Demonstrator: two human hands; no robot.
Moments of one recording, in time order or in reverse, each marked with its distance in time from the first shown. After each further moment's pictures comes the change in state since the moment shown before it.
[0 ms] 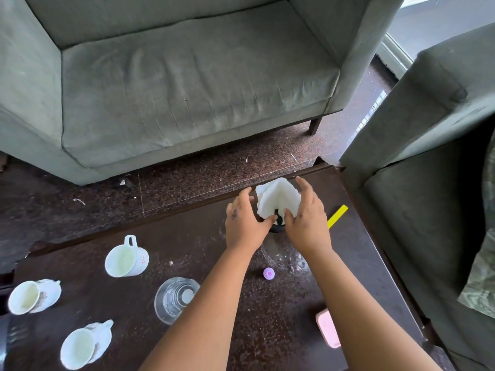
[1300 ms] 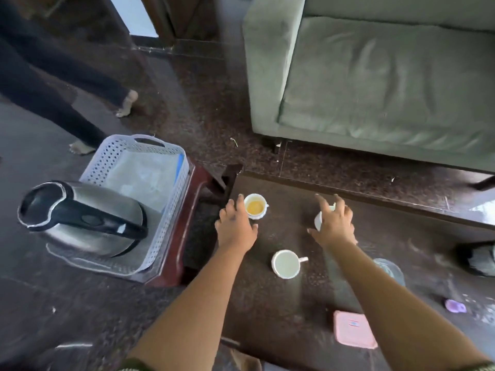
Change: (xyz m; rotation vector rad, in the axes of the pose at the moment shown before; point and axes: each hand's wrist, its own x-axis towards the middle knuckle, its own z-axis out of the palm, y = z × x) left_hand -0.137 -0.337 -0.332 0.331 0.124 -0.552; right_hand -0.130 -0.285 0.245 -0.505 -0.592 -0.166
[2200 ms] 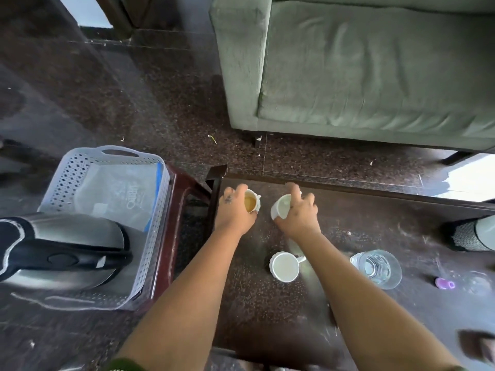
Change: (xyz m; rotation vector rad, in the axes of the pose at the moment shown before) left_hand 0.053 0.015 -0.019 -0.170 -0.053 0.206; right_hand -0.002 -0.082 -0.002 0.261 0.004 0.046
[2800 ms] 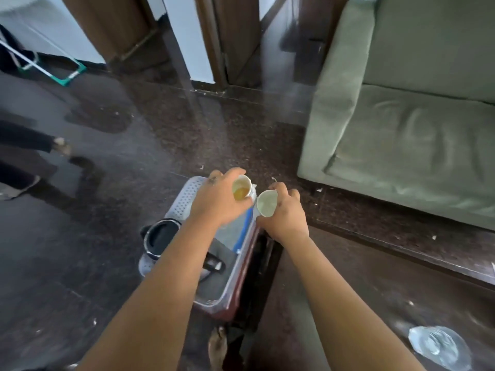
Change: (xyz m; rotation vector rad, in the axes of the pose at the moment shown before) left_hand -0.073 -0.061 -0.289 0.070 0.274 0.016; right_hand -0.074 -0.249 -0.017 0.217 -0.005 -0.400
